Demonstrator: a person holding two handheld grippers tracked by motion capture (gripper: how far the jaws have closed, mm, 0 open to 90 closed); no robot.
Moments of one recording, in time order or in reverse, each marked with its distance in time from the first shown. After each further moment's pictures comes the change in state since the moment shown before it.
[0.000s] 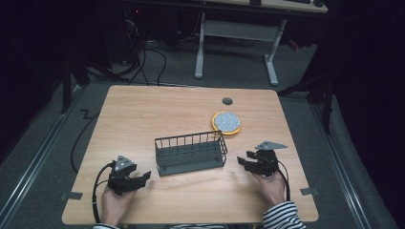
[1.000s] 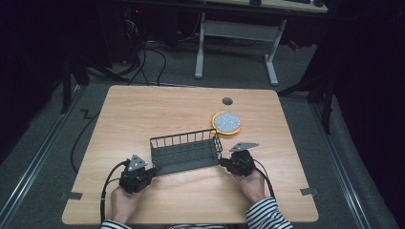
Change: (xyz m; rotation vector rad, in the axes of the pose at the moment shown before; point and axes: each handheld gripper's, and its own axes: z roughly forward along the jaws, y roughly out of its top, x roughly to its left) left arm -0.037 0.014 0.008 0.019 -0.120 0.114; right arm 0.048 0.010 0.045 0.100 0.129 -0.111
